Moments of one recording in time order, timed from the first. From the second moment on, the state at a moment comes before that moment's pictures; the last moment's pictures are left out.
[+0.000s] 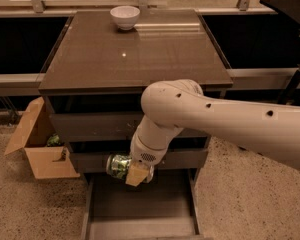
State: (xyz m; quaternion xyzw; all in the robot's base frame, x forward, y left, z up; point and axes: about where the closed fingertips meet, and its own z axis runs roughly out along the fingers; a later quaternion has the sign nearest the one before) arm 0.441 0.034 0.697 -0.66 0.73 0.15 0.11
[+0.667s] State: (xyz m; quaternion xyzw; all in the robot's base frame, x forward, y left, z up) arm 0.429 -0.004 0.612 -0.67 0.73 0.10 0.09
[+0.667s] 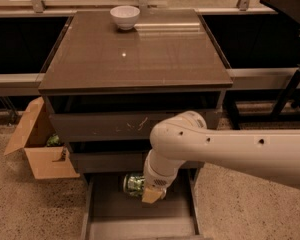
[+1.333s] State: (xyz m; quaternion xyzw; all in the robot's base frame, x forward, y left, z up) arm 0.448 -0.032 0.496 -0.68 0.71 0.15 0.11
